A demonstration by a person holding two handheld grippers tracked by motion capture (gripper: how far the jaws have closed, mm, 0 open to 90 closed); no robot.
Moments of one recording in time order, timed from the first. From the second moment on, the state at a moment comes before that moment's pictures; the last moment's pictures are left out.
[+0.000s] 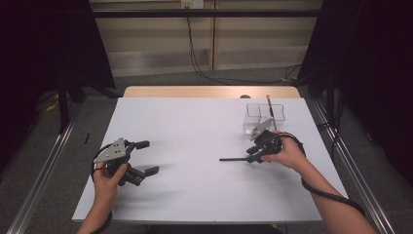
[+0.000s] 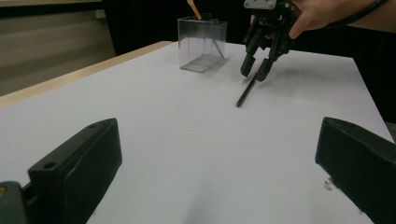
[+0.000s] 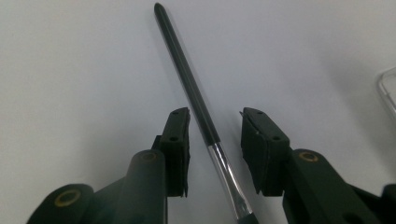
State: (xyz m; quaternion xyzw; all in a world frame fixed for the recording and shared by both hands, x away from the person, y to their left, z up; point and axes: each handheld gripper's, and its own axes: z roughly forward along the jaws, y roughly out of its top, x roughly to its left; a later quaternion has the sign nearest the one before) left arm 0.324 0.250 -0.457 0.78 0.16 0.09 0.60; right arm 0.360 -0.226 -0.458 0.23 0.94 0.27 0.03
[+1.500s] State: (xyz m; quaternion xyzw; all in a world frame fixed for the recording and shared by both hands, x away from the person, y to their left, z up) left arm 0.325 0.247 -0.457 0.78 0.15 0.09 0.60; right arm 0.357 -0.213 -0.452 0.20 0.95 0.23 0.02
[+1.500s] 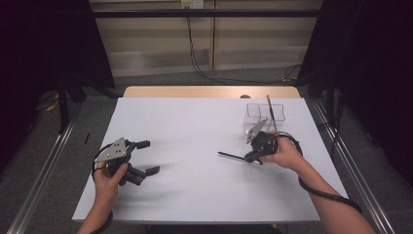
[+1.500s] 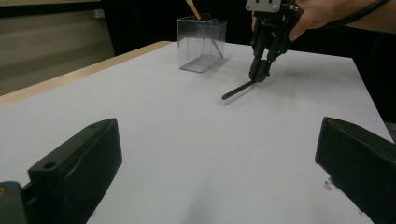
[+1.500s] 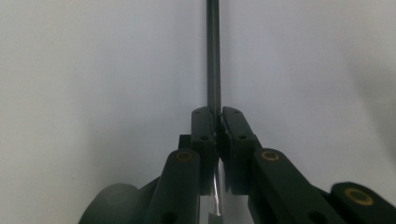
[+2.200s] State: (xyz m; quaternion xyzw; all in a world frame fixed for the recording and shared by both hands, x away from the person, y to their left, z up) left arm 0.327 0.241 -0.459 0.78 0.15 0.09 0.60; right arm 0.351 -0.215 -0.451 0.20 0.96 0.21 0.02
